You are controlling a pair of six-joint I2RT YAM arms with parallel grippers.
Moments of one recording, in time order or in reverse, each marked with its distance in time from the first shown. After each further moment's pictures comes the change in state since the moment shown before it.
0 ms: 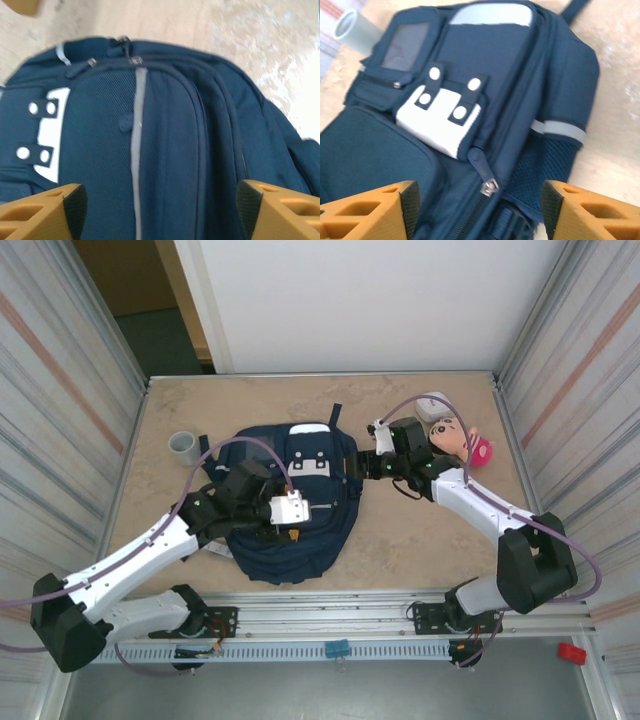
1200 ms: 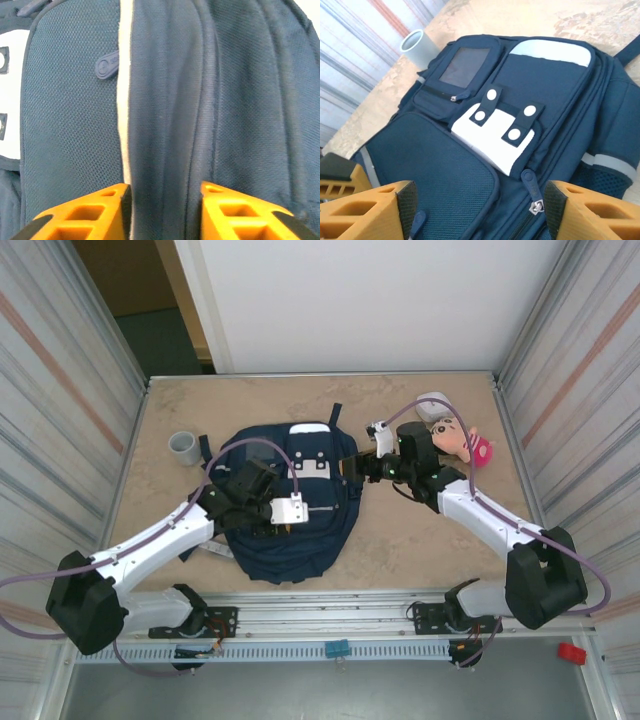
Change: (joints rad) left arm 0.060 0.130 -0.033 0.012 -0.026 0.061; right arm 0.002 -0.087 -0.092 0.162 -0.130 -0.031
